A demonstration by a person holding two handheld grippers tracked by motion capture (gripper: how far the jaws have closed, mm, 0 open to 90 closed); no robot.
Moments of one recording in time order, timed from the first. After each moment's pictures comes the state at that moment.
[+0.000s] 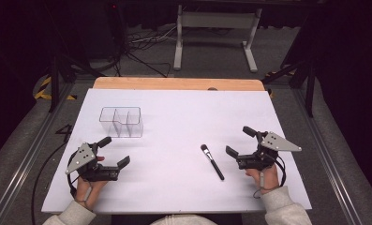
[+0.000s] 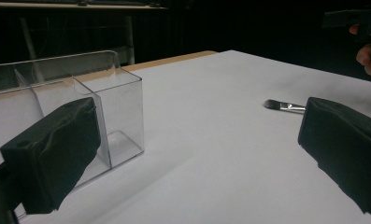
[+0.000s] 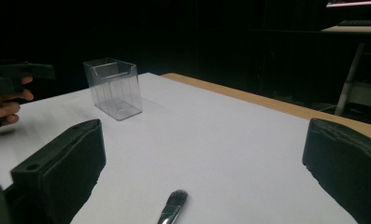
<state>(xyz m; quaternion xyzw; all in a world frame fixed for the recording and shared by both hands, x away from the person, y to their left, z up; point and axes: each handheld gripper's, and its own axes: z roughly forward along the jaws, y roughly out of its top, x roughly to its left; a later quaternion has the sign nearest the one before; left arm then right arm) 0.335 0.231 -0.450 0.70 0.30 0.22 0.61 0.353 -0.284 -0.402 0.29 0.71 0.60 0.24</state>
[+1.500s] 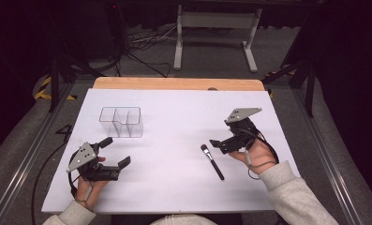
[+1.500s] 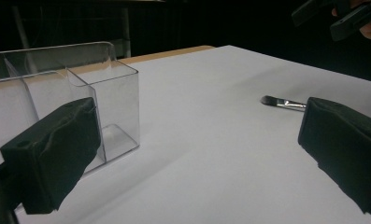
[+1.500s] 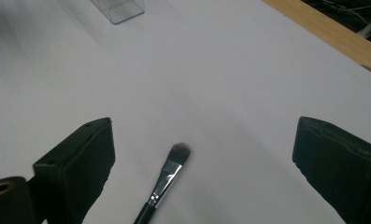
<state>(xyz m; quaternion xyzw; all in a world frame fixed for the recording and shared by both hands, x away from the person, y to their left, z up) 0.337 0.231 -0.451 0.70 0.31 0.20 0.61 0.403 -0.223 -0.350 0.29 0.87 0.36 0.16</state>
